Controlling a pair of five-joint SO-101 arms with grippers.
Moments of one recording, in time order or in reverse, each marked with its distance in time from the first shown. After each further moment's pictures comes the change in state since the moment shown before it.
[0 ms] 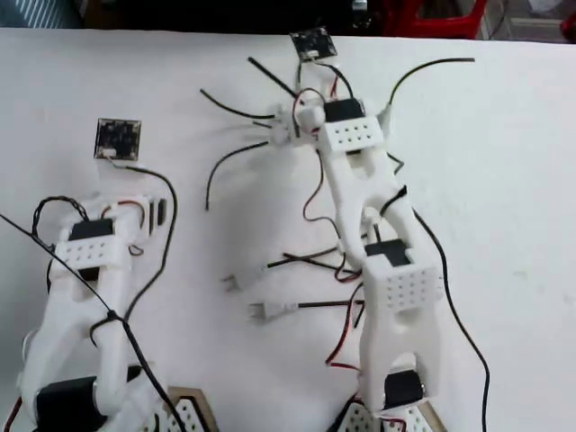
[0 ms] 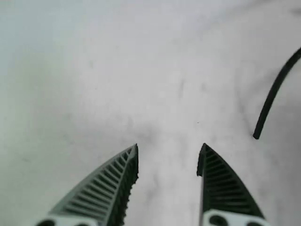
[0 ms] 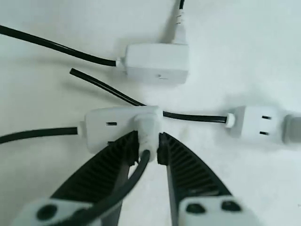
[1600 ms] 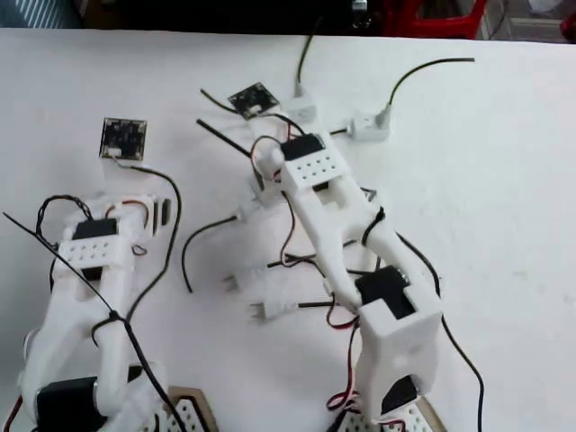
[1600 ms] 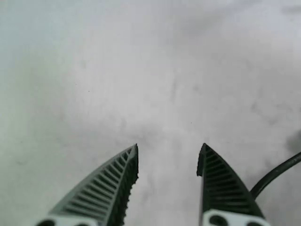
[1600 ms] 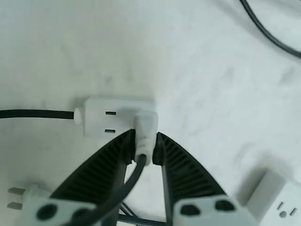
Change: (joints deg) left arm 1.2 0.0 0.0 0.0 0.0; right arm -11.2 -17.1 28.5 4.0 6.4
